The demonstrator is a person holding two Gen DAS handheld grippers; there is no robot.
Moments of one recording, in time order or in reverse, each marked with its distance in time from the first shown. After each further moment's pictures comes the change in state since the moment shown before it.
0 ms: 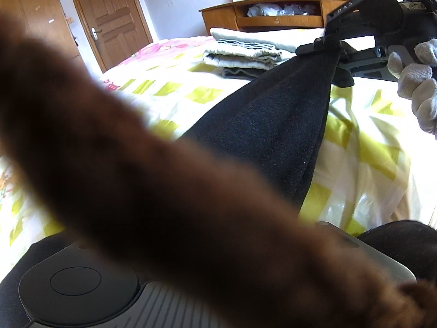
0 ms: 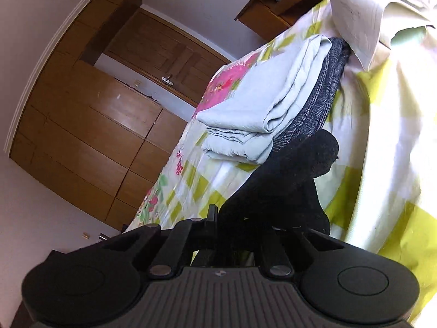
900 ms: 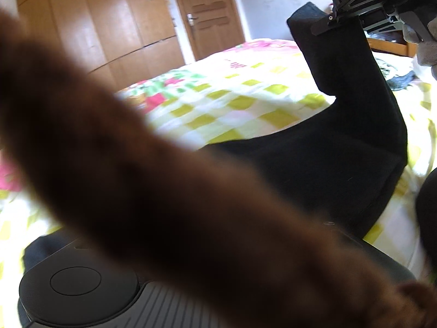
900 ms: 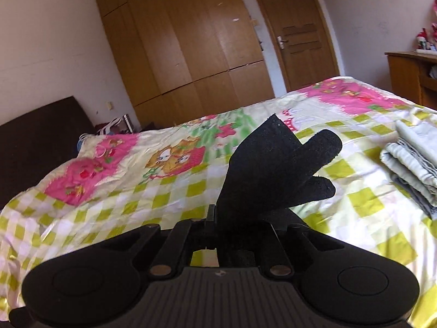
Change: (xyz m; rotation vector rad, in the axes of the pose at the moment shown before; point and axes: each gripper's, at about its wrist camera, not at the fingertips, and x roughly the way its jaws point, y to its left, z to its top) left arm -0.120 0.138 -0.124 -0.246 -0.011 0.324; right arm 0.053 0.239 -0.149 -0.744 0.179 0.102
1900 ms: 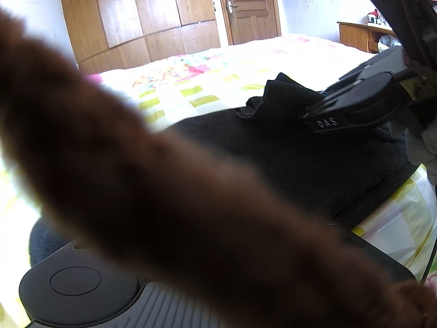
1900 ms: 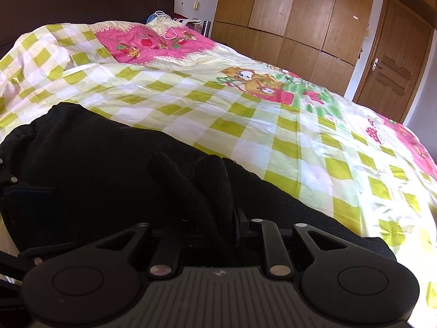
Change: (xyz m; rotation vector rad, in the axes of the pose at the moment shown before) left arm -0.020 0.047 -0.059 -0.139 0.035 0.057; right arm 0.068 0.141 -0.115 -0.608 0.215 0.007
